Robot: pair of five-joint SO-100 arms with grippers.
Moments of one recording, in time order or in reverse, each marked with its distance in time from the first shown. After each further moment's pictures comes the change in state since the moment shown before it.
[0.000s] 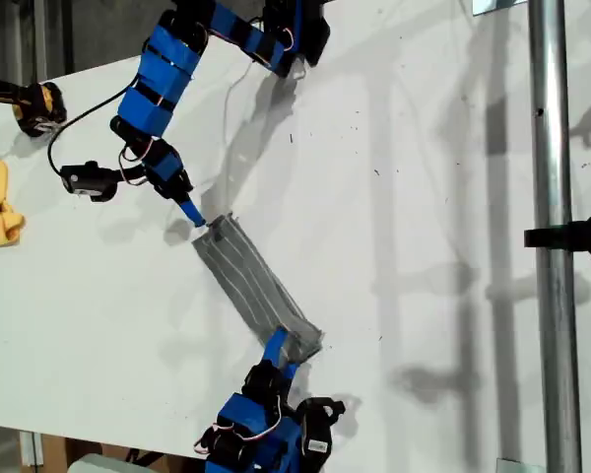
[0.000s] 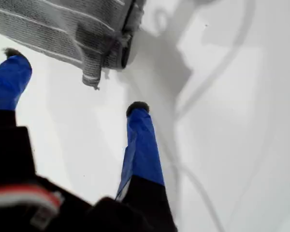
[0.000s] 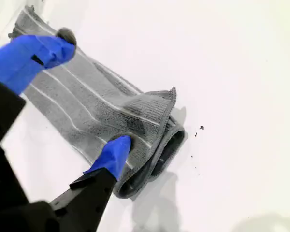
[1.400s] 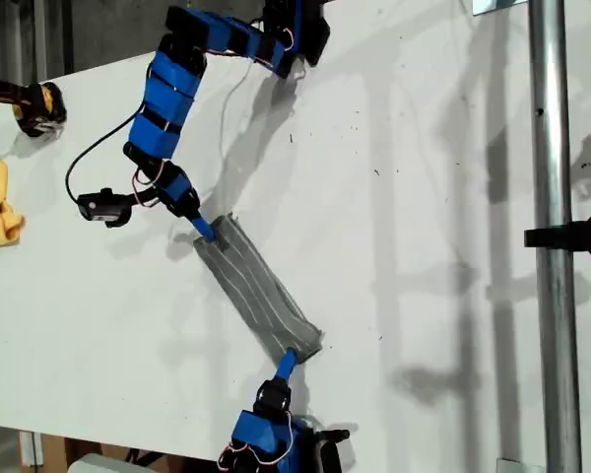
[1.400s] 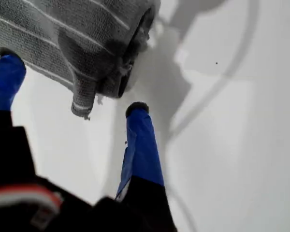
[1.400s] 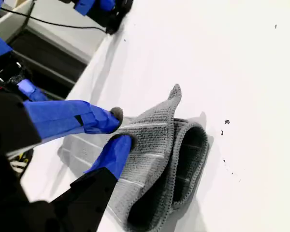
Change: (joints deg) arm 0 -3.3 57.0 39.6 -5.6 30.1; arm 1 -3.3 -15.6 -9.4 -6.6 -5.4
